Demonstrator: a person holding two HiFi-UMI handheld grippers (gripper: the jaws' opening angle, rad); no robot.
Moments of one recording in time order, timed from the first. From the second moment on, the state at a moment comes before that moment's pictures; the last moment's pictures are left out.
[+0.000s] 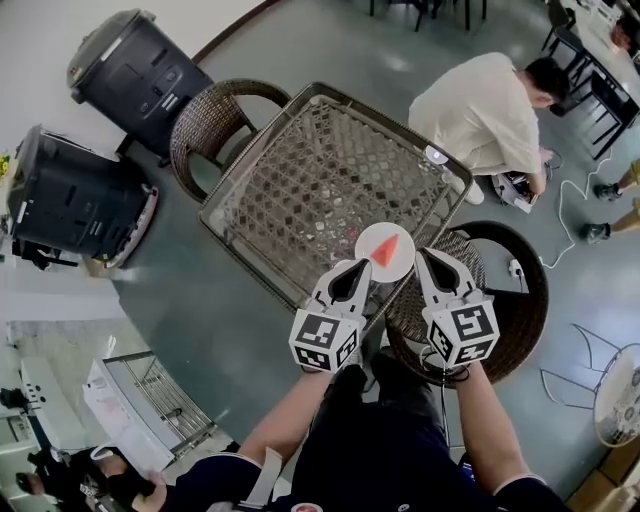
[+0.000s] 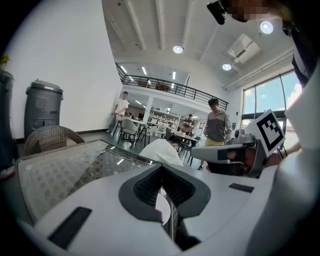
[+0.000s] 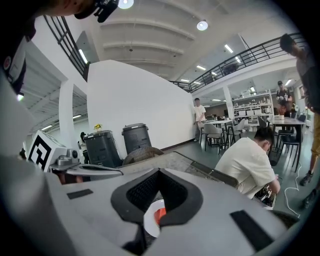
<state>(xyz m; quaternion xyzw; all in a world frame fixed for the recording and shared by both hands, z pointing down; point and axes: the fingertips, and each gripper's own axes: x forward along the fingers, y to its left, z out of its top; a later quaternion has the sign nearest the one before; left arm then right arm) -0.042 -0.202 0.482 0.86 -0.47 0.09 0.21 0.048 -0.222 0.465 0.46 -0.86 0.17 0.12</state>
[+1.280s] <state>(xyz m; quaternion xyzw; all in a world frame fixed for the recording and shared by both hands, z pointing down) -0.040 -0.180 0.431 0.87 -0.43 0.04 0.21 0.025 -0.205 0.413 0.45 -0.88 0.15 0.06</state>
